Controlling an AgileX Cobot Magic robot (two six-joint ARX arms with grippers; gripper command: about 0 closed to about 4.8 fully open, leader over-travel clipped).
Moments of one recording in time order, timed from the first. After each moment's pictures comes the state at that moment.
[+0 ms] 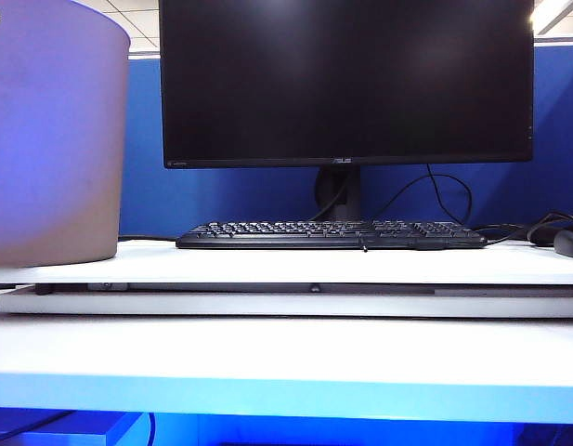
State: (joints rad) left arm -0.33 1.21 2.42 -1.34 0.17 0.18; right arm 0.00 0.00 0.26 0.28 -0.79 1.05
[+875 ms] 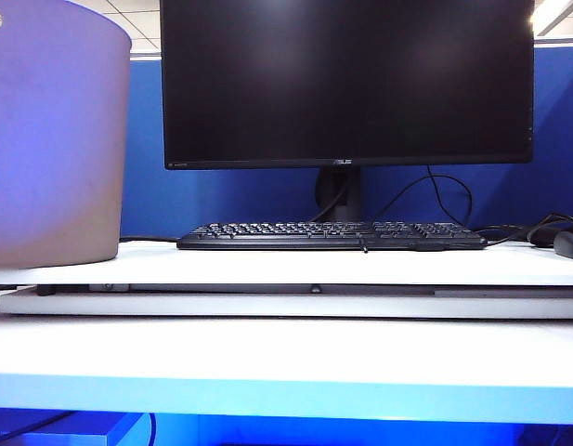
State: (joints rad) left arm -0.31 0.56 2.22 -1.43 0.07 -0.13; right arm 0.00 0.00 0.26 0.28 -0.85 1.05
